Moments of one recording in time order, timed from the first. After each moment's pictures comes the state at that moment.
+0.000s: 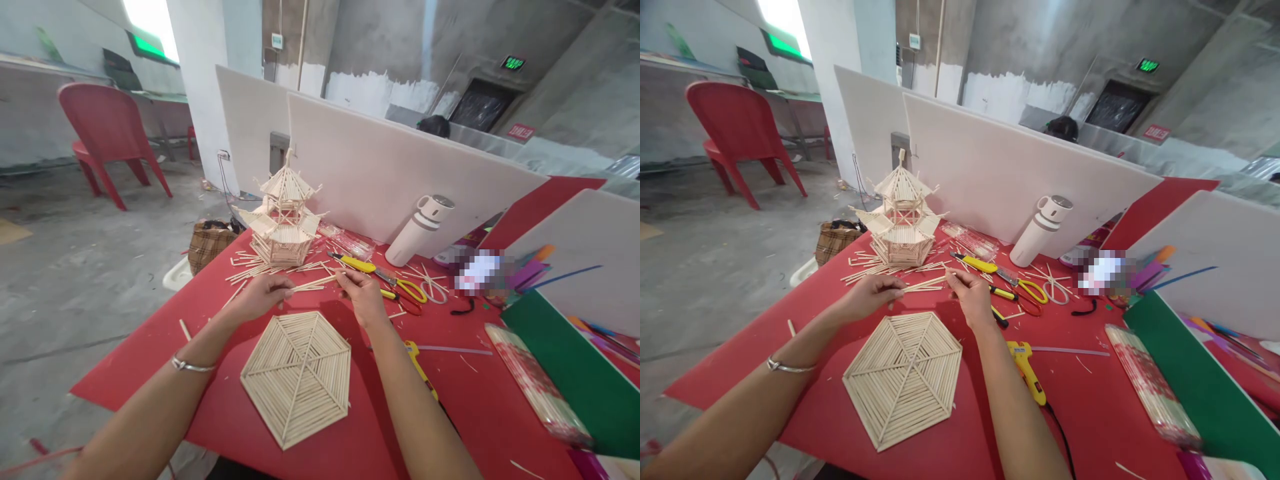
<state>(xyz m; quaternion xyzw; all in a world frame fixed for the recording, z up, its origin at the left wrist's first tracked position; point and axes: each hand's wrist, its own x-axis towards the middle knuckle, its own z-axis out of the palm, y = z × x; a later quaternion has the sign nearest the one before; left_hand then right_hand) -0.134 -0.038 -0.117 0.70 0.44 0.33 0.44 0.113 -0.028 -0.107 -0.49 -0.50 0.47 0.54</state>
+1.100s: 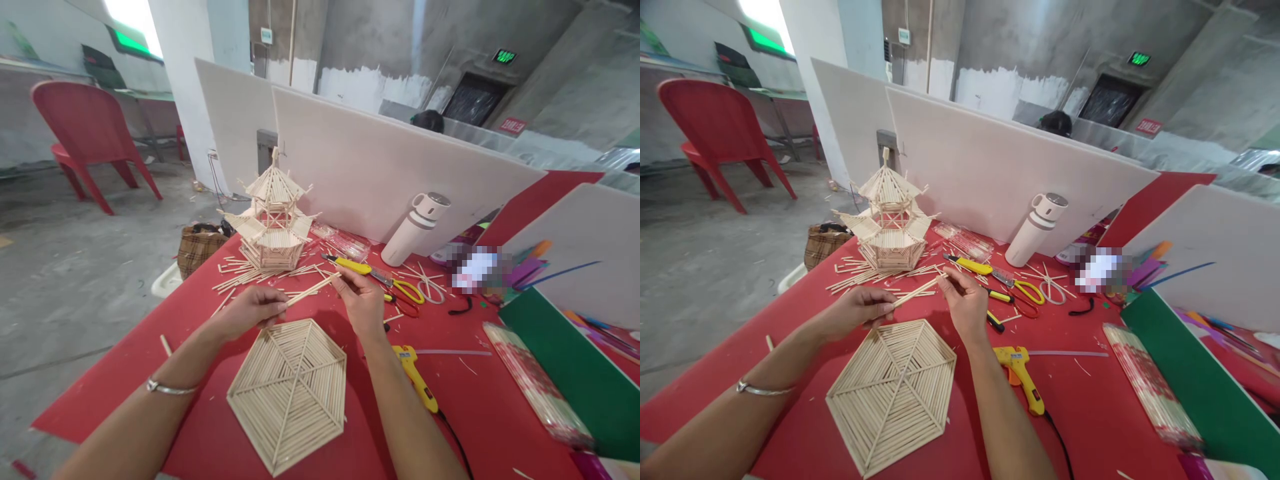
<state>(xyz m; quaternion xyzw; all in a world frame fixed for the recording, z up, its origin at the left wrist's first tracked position) -0.130 -0.044 -0.117 0.59 0.43 0.31 0.60 0.110 -0.038 -0.092 -0.49 -0.54 0.35 0.59</state>
